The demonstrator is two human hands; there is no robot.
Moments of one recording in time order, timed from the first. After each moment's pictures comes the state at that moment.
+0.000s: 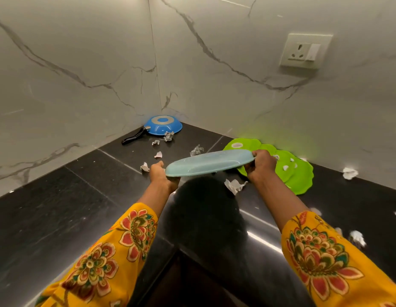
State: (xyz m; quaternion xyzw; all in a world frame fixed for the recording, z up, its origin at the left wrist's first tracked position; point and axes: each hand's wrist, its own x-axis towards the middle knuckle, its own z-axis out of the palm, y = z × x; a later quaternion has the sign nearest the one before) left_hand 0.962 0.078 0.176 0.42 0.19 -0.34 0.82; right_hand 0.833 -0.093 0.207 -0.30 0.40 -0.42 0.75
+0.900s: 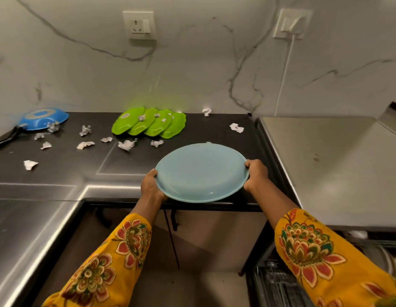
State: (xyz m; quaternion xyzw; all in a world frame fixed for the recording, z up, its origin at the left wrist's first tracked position) left_hand 0.642 0.067 0.117 0.49 0.01 -0.52 0.70; right_hand 0.423 -0.029 0.150 -0.24 0.59 -0.45 0.63
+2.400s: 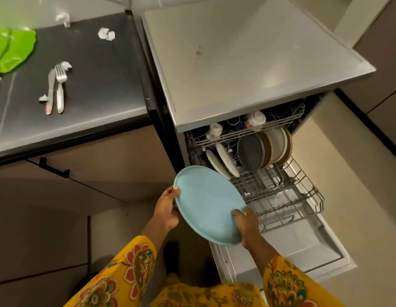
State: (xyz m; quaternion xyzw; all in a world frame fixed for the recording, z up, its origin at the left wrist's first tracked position) left_hand 0.272 0.152 -0.070 0.63 -0.02 -0.65 0.43; right_hand 0.069 0.181 -0.121 -0.19 0.80 -0.22 0.52
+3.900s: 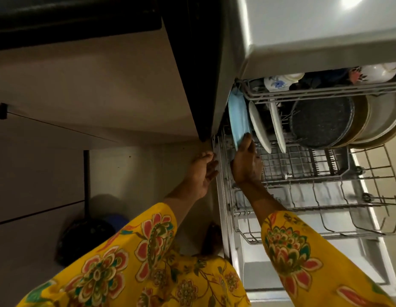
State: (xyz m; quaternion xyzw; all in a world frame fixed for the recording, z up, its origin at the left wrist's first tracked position) left_hand 0.270 0.056 -0.244 0.64 0.09 -0.67 0.37; right_hand 0.163 0.025 -0.279 -0.66 0.70 0.04 0.27
